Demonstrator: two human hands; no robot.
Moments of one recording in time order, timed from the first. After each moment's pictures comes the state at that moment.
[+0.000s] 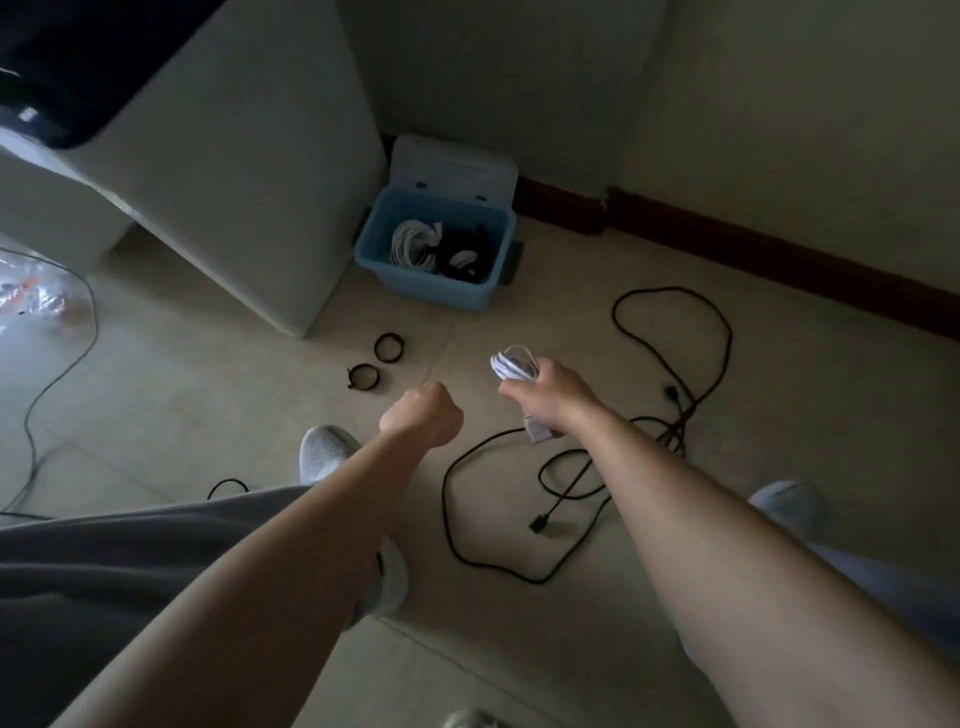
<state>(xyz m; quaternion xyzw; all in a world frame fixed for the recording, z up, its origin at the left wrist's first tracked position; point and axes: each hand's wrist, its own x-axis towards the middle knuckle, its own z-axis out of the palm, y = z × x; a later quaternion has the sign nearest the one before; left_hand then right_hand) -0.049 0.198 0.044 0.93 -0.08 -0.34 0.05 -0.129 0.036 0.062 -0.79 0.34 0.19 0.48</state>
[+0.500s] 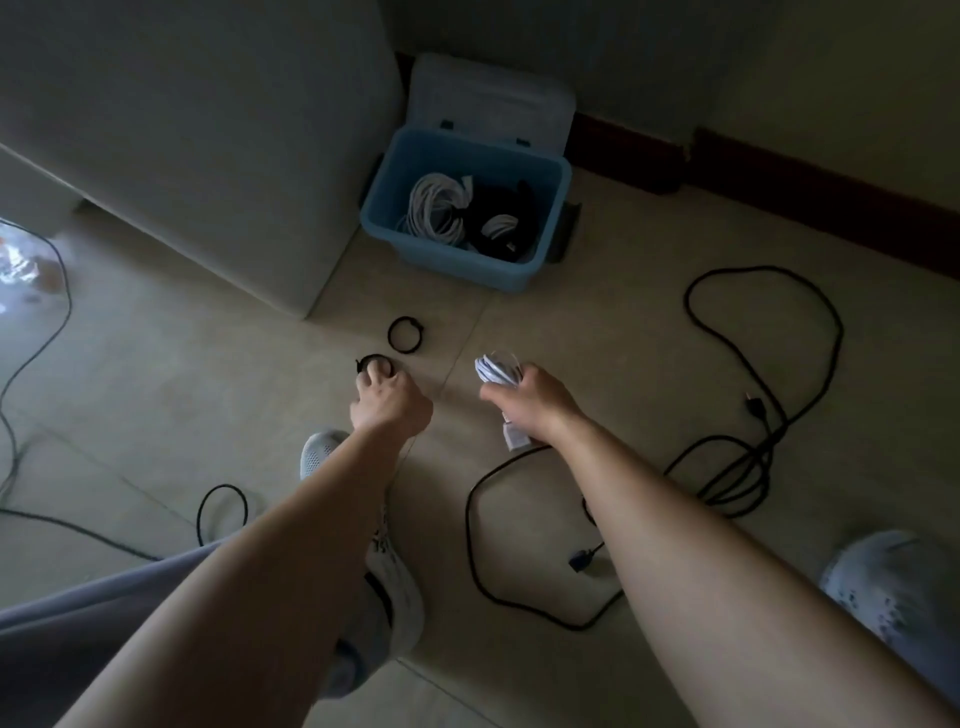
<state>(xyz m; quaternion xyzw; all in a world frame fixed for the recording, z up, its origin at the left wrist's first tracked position) 0.034 0.240 -0.062 0.94 -0.03 -0.34 -0.03 -0.055 0.072 -0.042 -0.75 0.35 0.25 0.50</state>
